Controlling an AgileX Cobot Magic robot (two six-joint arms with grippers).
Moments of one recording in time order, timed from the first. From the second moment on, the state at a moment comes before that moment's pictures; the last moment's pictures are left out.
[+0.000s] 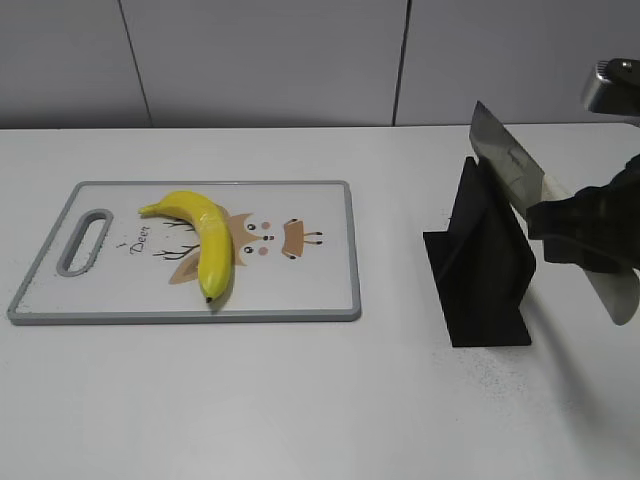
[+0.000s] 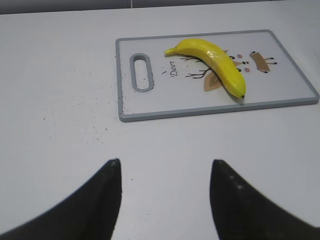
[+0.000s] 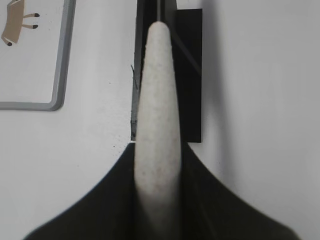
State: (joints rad) left arm -0.01 -0.01 -0.47 -0.18 1.08 0.24; right arm 0.44 1.22 -0.71 -0.19 0.53 0.58
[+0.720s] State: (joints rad) left arm -0.01 -0.01 -0.47 -0.18 1.08 0.24; right arm 0.44 1.31 -0.71 -0.11 0.53 0.52
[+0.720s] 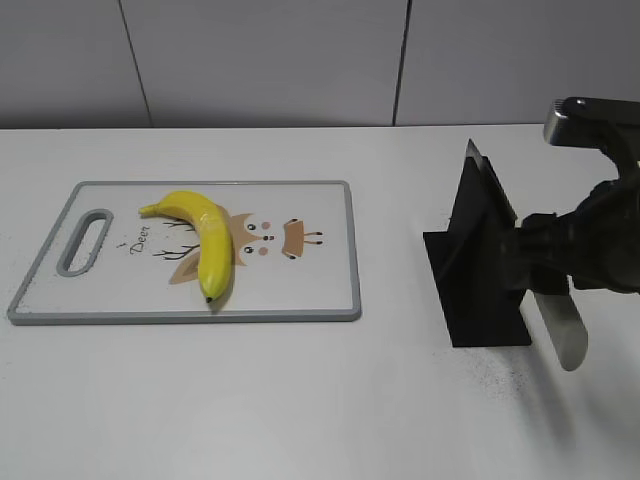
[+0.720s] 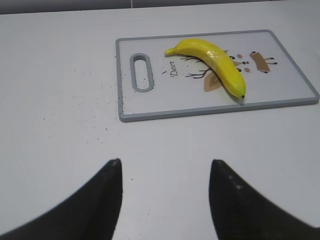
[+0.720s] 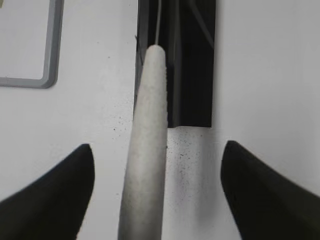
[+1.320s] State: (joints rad) left arm -0.01 -0.01 -0.47 -0.18 1.08 0.24; right arm 0.44 1.15 -0.92 -0.05 0.92 0.10
